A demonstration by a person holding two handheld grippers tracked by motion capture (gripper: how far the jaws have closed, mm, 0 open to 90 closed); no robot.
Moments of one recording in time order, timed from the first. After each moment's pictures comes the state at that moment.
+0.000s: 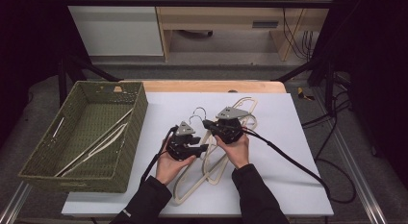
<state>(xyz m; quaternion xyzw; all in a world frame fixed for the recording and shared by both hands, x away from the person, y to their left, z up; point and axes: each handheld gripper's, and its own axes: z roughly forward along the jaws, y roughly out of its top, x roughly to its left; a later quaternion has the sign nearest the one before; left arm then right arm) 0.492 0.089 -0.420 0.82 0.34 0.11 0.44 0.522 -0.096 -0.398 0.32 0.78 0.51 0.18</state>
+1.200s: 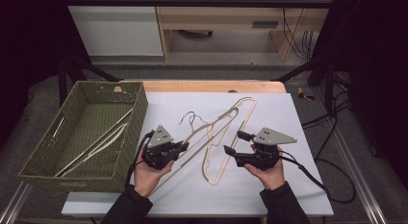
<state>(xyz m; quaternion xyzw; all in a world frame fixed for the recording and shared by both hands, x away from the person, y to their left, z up) 0.442 0.143 -0.375 0.80 0.32 0.18 0.47 0.435 -0.176 -0.381 0.31 0.75 0.54 0.19</state>
